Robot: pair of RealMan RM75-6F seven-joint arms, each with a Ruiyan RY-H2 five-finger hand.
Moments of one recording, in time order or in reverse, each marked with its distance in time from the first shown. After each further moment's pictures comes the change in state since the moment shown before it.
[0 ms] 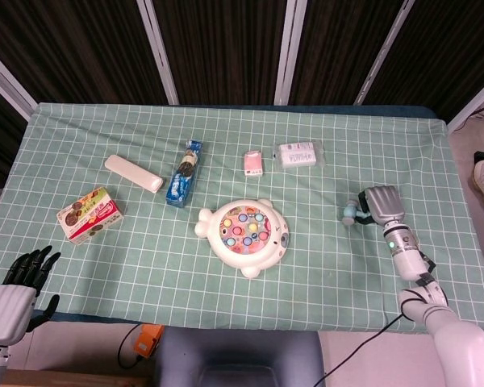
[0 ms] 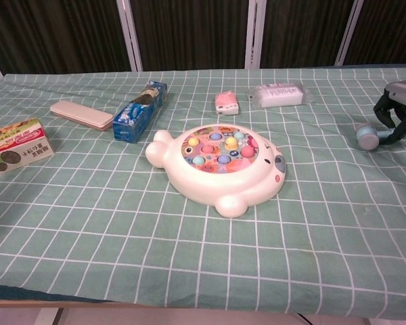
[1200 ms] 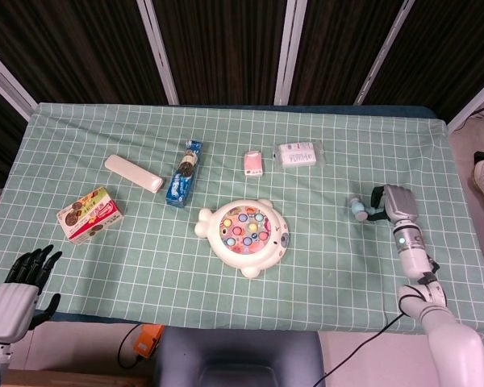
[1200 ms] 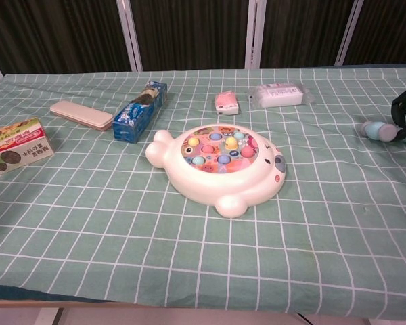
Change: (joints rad) left arm -0.009 -0.007 -0.003 -0.004 -0.020 -0.025 0.023; right arm -0.001 -0.053 0.086 0.114 0.076 -0.106 0.210
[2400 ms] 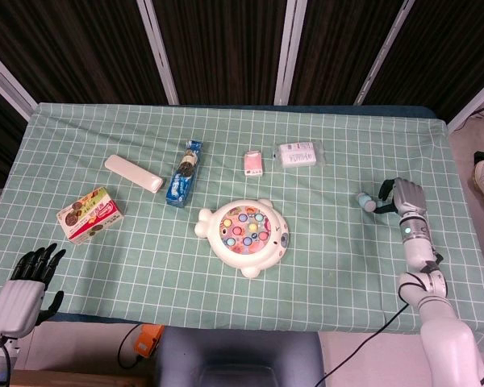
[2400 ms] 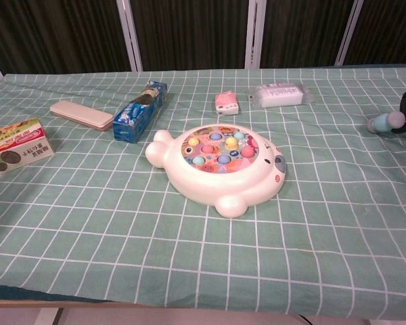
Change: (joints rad) left arm -0.015 -0.034 -0.018 -0.005 -0.058 -0.043 0.086; right arm 0.061 -0.020 0.049 0.117 0.037 -0.160 0.042
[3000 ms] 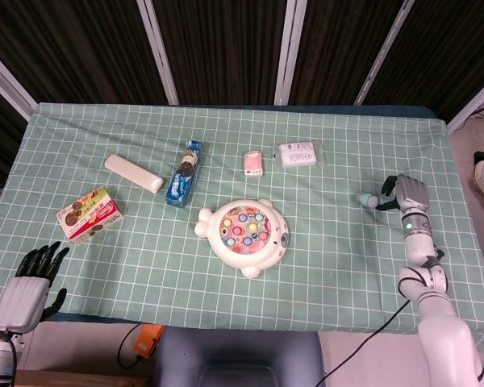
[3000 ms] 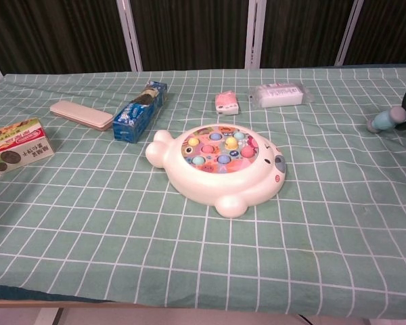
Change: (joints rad) left arm -0.019 -0.013 -0.011 -0.003 -0.035 -0.036 0.035; right arm 0.026 -0.003 0.022 0.034 0.018 -0.049 -0.045
